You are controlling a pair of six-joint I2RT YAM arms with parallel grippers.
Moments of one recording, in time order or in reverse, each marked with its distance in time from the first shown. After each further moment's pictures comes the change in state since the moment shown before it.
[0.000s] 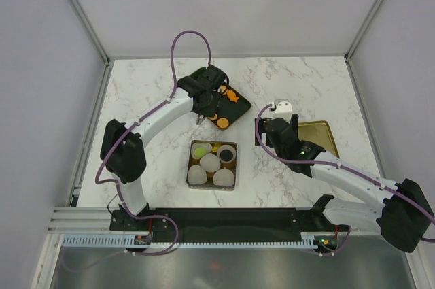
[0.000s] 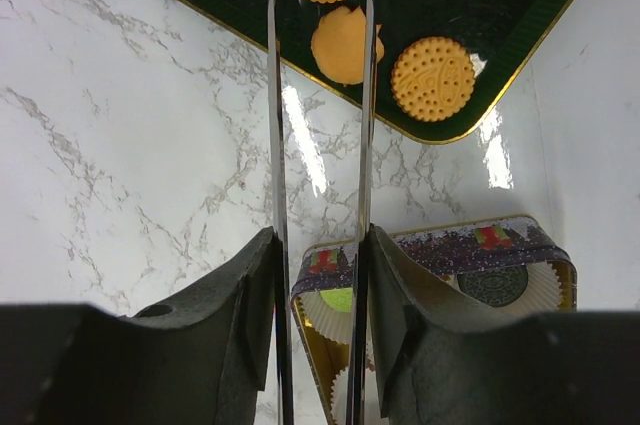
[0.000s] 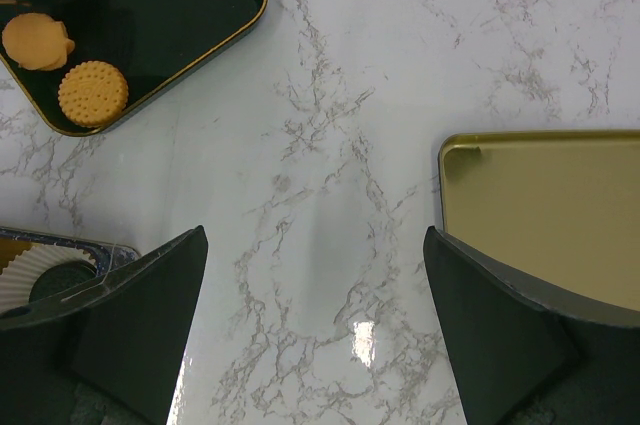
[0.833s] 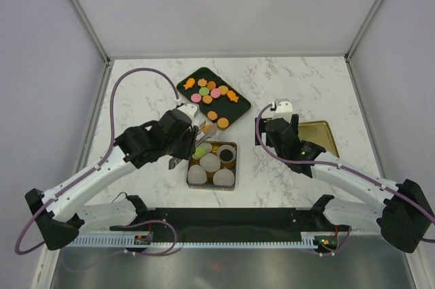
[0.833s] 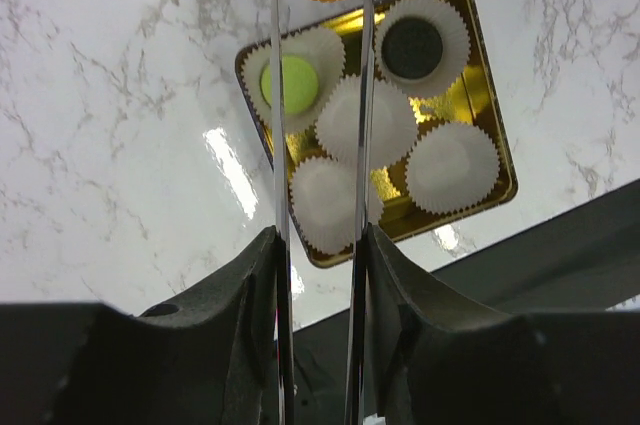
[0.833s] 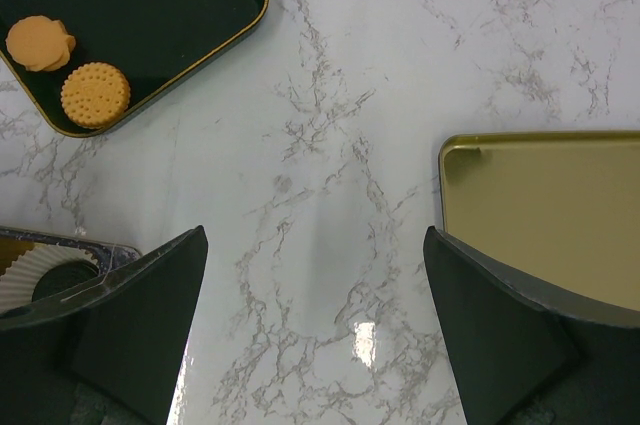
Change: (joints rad) left arm -0.196 -0.729 -0.460 -0.064 0.049 -0.132; right arm 0.000 -0.005 0.000 0.000 -0.001 0.000
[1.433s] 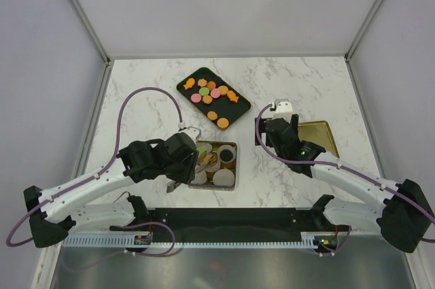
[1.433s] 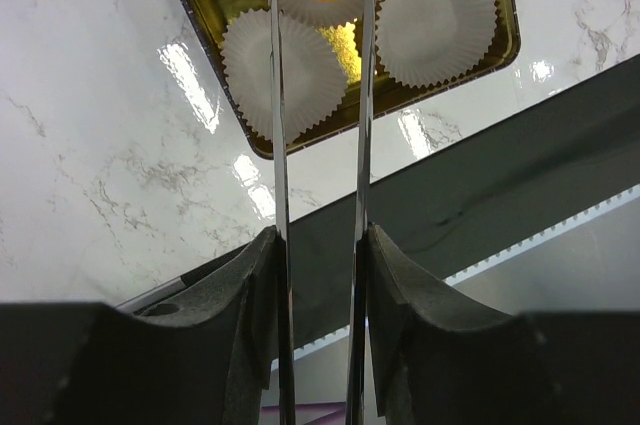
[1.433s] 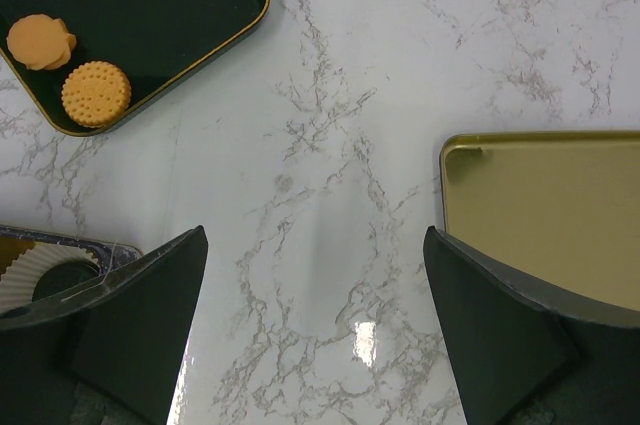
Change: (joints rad) left arm -0.173 -0.107 -0.159 -0.111 0.063 -0.207; right arm 0.000 0.001 0.000 0.000 -0.003 0.000
